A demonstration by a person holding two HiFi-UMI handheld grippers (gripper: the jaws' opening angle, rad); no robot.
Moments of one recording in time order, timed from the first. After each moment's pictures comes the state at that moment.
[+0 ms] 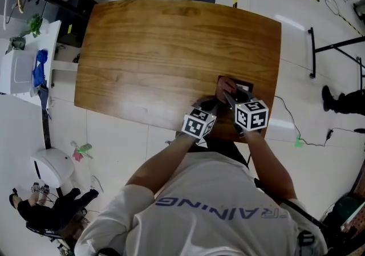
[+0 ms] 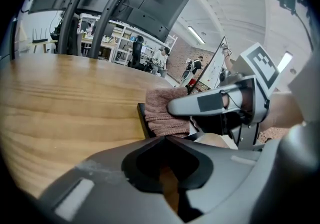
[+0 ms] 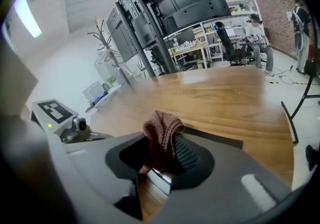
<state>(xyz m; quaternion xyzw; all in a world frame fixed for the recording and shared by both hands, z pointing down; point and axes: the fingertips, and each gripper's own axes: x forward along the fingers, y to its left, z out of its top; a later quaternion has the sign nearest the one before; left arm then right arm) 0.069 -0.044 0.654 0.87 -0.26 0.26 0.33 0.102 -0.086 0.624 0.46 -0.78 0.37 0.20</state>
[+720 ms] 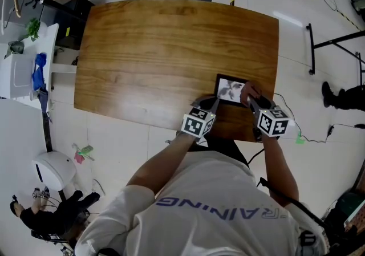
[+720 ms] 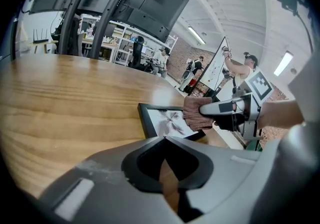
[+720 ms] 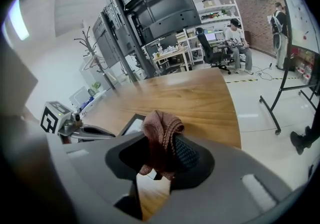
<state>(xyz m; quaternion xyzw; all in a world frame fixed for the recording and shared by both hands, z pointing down) 0.067 -0.044 0.654 0.87 -0.27 0.26 0.33 0.202 -0.048 0.623 0.53 -0.73 0.38 0.18</state>
